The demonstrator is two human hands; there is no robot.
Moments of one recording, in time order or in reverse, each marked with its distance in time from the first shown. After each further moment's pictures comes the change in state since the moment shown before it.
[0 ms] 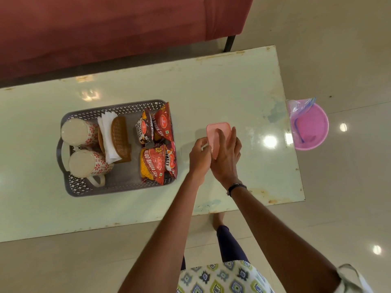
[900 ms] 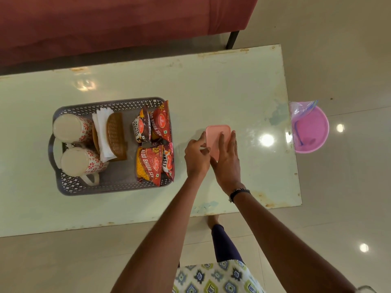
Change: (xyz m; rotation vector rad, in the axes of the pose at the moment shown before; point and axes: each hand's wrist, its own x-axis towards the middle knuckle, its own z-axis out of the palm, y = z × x) left_hand 0.023 -0.014 0.005 0.310 0.155 0.236; right_hand 0.000 0.003 -0.011 -0.095 -0.148 -0.032
